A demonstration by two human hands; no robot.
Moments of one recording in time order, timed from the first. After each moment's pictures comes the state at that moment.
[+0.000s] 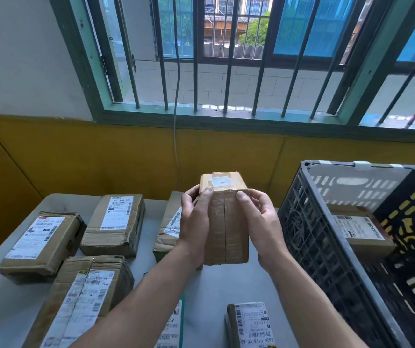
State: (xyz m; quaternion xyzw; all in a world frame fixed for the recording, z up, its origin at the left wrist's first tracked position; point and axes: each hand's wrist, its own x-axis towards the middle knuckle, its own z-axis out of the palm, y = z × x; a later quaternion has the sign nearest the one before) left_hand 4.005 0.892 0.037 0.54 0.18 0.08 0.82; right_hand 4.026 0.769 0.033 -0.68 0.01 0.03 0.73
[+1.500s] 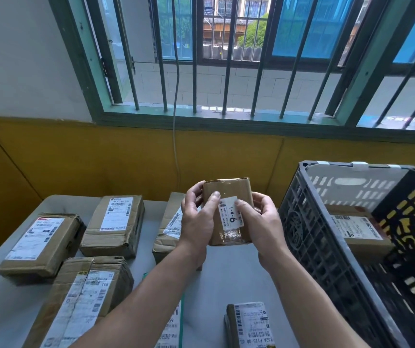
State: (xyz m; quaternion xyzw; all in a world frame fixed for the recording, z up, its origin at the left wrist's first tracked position) left_hand 4.000 0.887 0.041 0.56 0.15 0.12 0.80; right_hand 4.028 0.766 0.032 -0.67 0.03 0.04 0.74
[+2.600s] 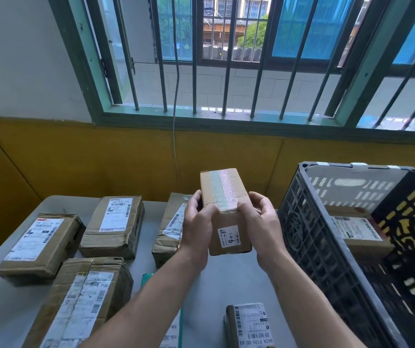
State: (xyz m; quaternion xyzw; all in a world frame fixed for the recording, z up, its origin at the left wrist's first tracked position) left_hand 3.998 0.885 0.038 0.55 0.18 0.06 0.81; right_hand 4.027 0.768 0.032 -0.70 0.04 0.03 0.72
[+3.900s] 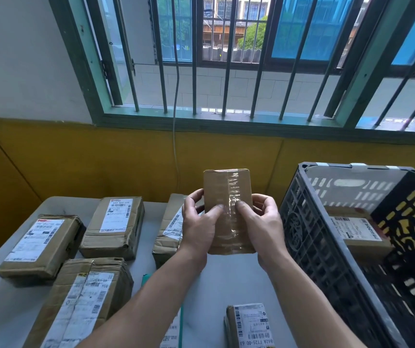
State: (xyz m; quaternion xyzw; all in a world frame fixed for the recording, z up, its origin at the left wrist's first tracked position) left_hand 3.994 0.882 0.043 0.56 0.18 0.10 0.80; right_hand 4.030 0.767 0.027 -0.69 0.05 -0.01 0.72
